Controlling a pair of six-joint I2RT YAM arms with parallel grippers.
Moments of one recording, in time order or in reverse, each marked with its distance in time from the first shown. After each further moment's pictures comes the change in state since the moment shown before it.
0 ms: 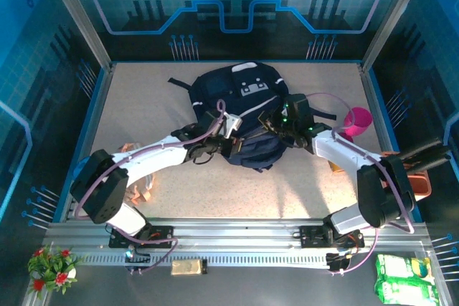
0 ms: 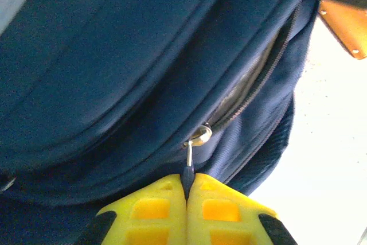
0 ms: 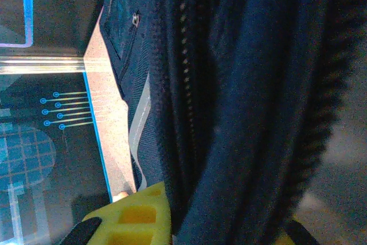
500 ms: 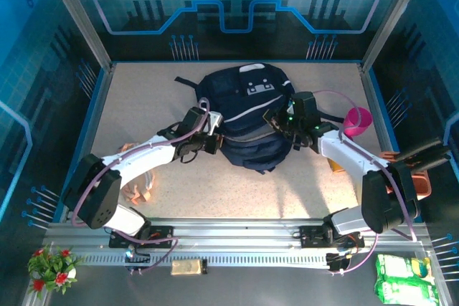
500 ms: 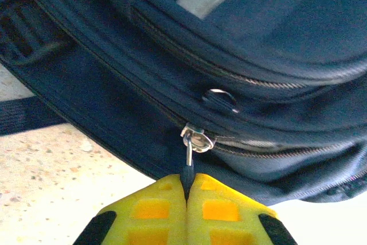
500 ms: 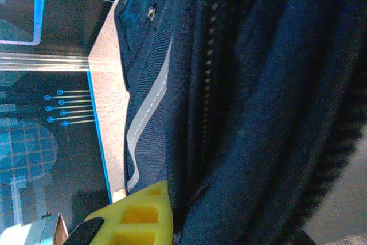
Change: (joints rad) left arm 0.135 -0.038 -0.048 -0.059 -0.086 0.060; right arm -0.041 -0.041 0.014 -0.047 -0.041 -0.053
